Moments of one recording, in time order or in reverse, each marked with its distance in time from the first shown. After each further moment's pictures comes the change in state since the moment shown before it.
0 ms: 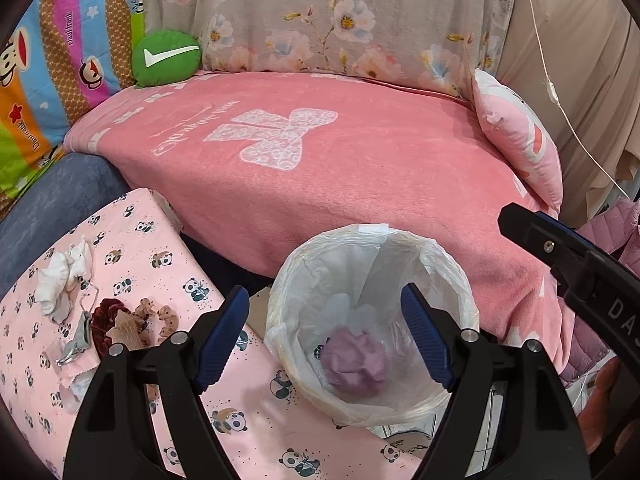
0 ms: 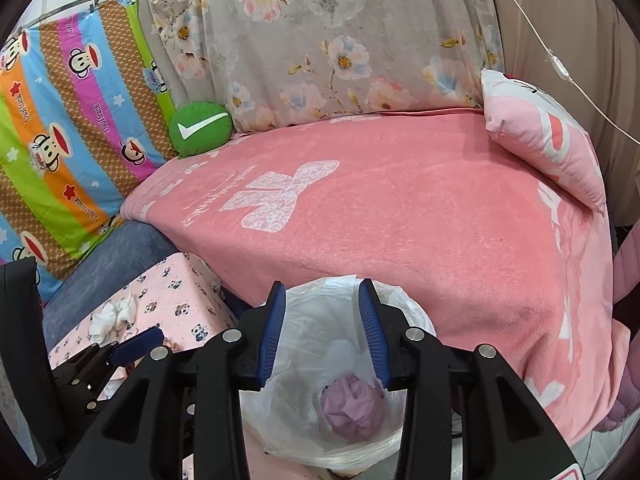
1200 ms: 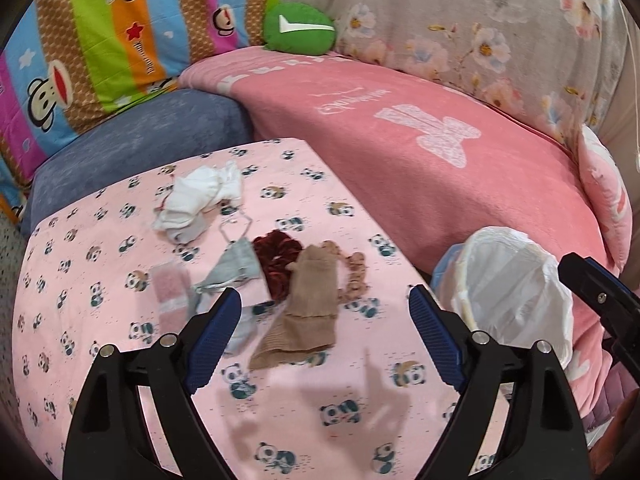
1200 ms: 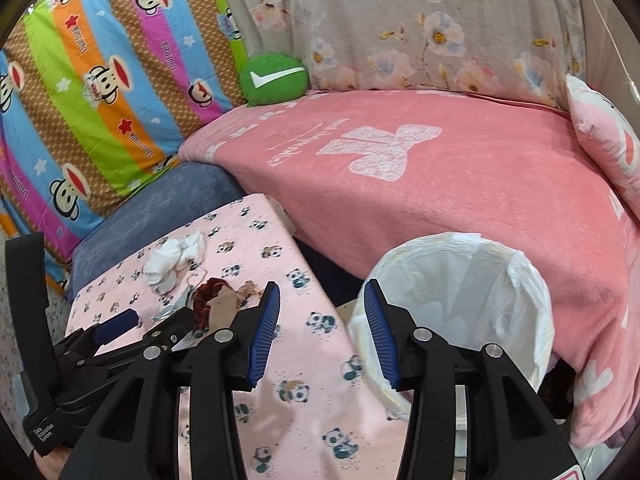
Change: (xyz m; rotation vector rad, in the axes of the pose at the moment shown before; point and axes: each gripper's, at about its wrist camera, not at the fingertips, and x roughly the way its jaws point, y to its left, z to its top) left arm -0.050 0.152 -0.061 -0.279 -0.002 0.250; right arm 0.009 0.137 -0.058 -0.163 0.119 0.155
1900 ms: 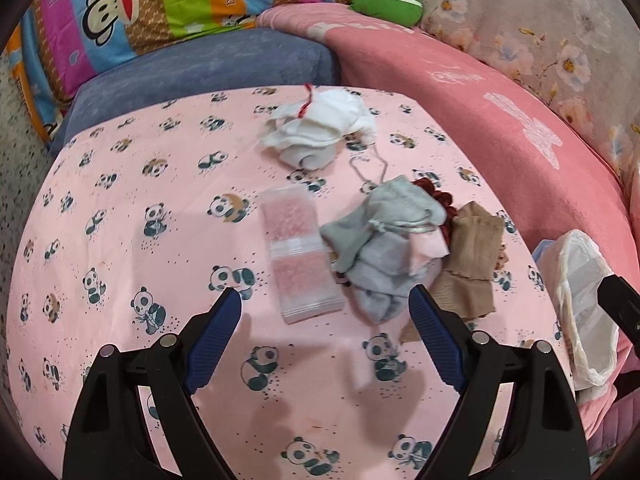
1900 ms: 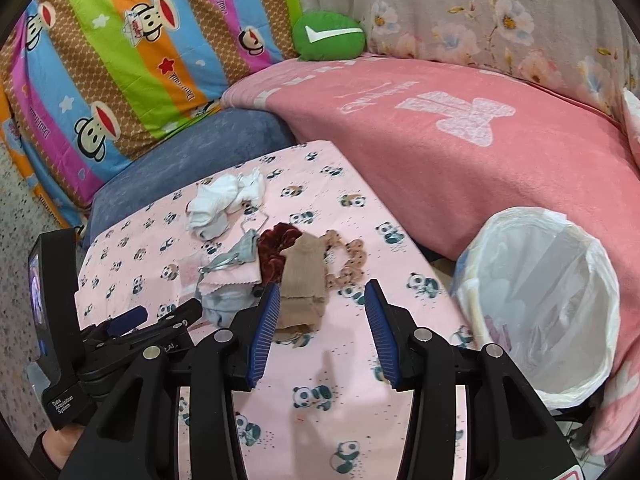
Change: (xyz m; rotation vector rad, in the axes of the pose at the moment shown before) left arm 0.031 0.114 -0.041 -0.194 0.117 0.094; right arm 0.049 0.094 -0.038 -0.118 0.126 0.078
